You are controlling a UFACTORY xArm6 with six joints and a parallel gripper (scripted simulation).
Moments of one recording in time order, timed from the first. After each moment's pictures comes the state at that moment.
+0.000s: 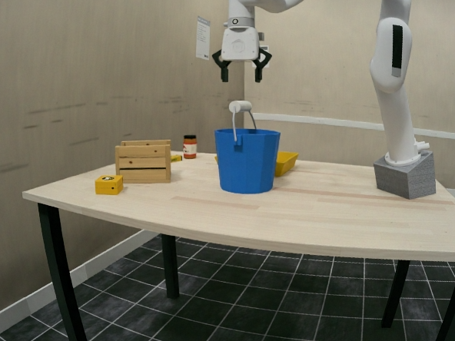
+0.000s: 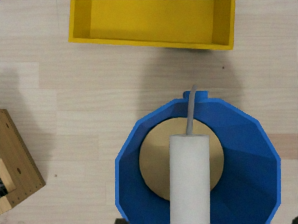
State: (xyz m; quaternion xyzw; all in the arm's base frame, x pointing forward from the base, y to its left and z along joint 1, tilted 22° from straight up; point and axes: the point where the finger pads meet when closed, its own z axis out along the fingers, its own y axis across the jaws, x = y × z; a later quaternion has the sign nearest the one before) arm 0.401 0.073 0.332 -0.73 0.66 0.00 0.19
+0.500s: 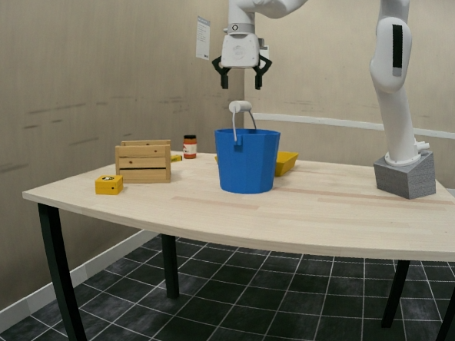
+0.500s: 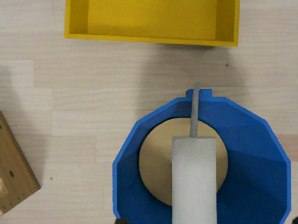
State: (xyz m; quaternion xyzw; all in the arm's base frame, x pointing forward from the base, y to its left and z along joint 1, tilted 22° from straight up) arm 0.406 0.078 0.314 -0.73 0.66 0.00 0.19
